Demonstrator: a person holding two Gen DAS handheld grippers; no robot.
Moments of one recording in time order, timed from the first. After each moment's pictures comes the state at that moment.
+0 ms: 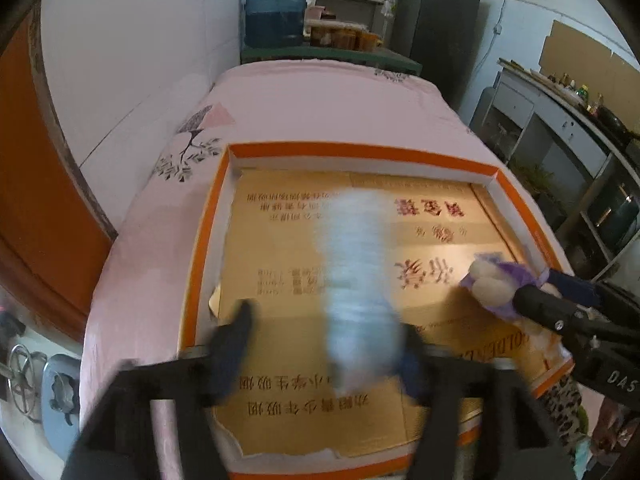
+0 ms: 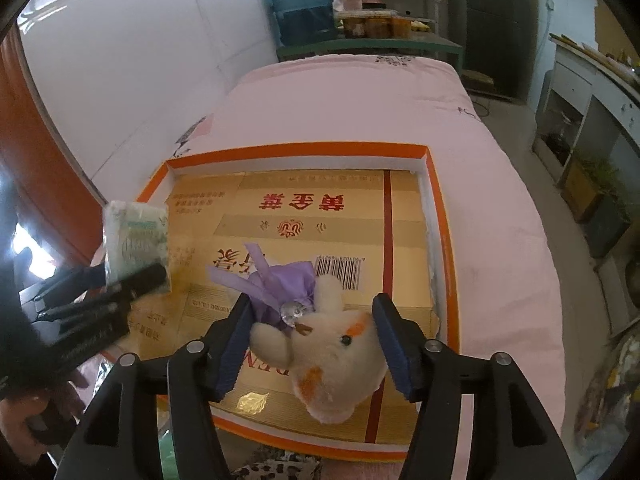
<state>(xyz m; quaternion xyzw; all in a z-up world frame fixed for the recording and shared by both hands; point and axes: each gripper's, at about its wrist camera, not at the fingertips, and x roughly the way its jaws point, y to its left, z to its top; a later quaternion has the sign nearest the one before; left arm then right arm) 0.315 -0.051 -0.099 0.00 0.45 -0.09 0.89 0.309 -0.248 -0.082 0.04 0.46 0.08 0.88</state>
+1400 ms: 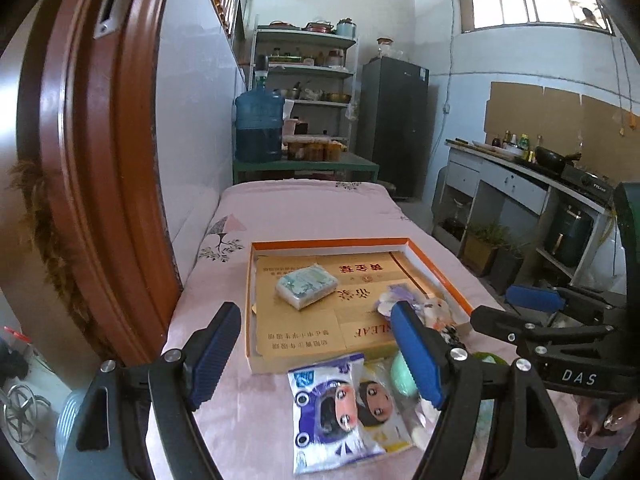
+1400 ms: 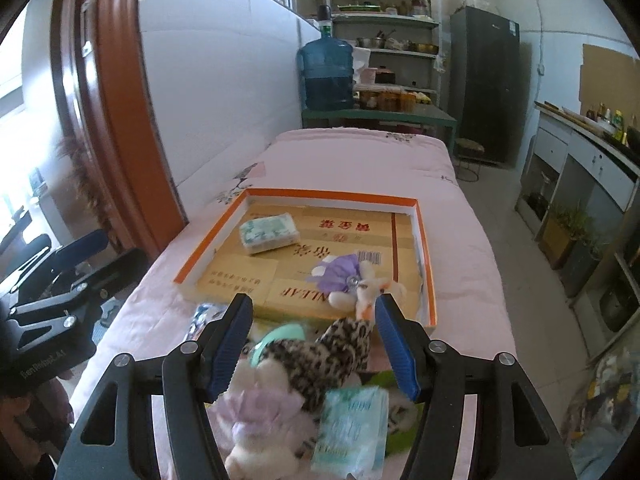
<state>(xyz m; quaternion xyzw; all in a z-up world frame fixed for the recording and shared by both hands) 0.133 -0.019 0.002 0.00 0.25 -0.13 0.96 0.143 -0.205 0.008 0.00 0.35 0.08 0.93</state>
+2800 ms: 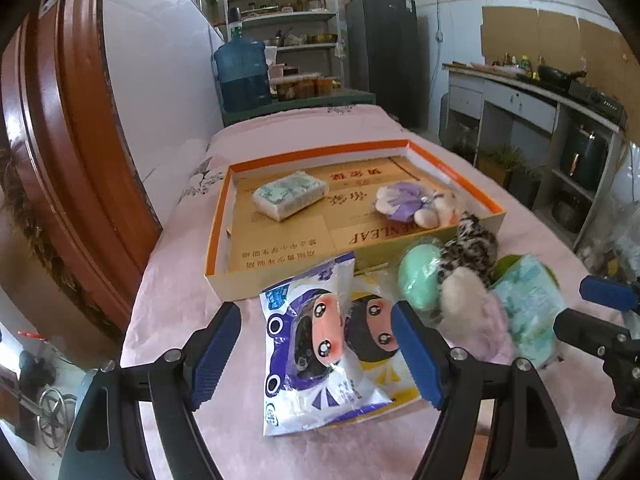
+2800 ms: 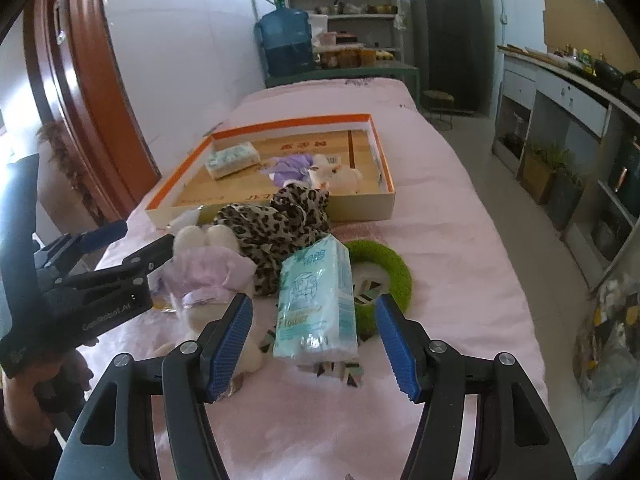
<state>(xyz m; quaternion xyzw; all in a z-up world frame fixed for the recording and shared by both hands) 0.139 -0.063 -0.079 0.09 0.34 -0.11 0.93 0.083 -0.243 -0.061 0.06 0.40 0.03 0.91</state>
